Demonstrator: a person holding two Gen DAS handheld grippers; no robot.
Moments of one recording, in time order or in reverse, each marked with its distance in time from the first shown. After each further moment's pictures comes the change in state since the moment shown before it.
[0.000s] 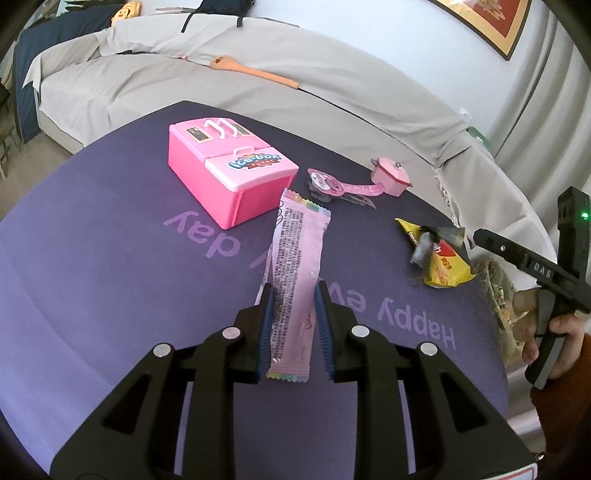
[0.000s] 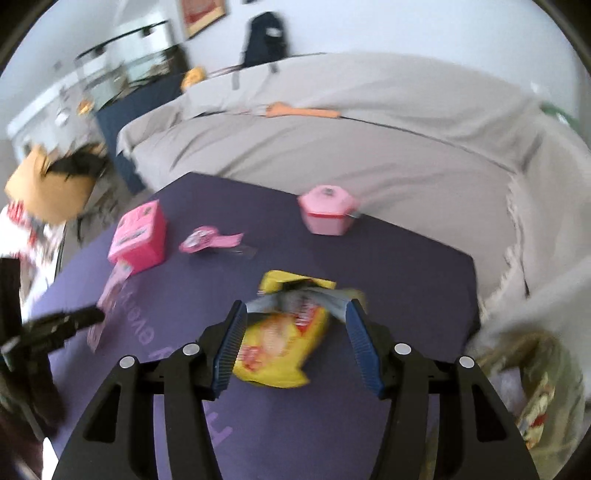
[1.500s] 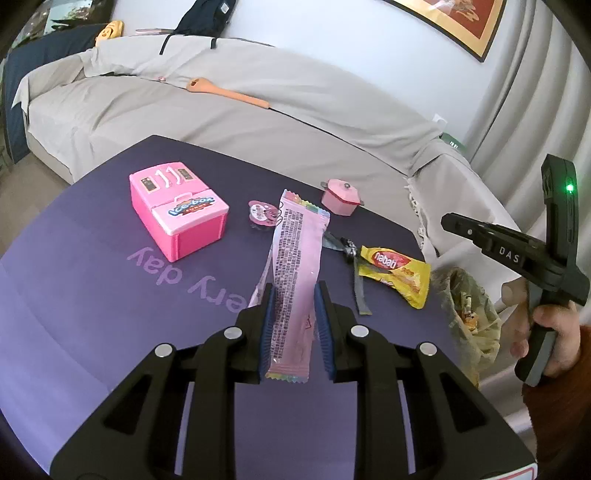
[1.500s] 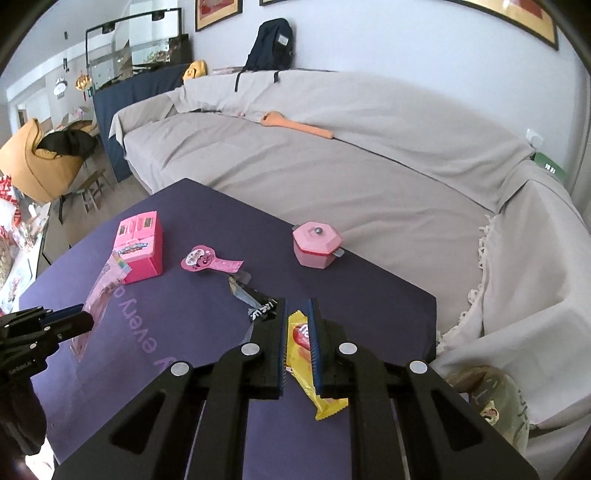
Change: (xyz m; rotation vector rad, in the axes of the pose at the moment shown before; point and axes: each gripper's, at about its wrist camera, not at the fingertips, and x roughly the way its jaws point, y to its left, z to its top) left arm -0.039 -0.059 0.019 0.043 -0.050 -0.047; right arm -0.041 0.034 0.037 -0.139 -0.025 -0.110
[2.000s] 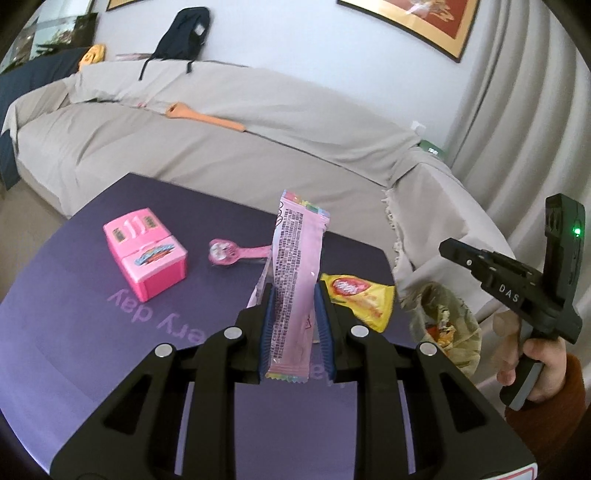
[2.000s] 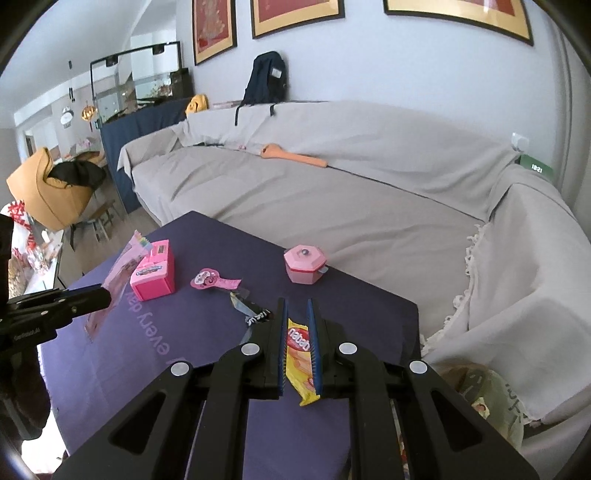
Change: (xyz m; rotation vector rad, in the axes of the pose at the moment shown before) left arm -0.017 -0.055 0.030 0.071 -0.056 -0.027; right arm -0.056 -0.036 -0.017 0.055 -0.121 0.043
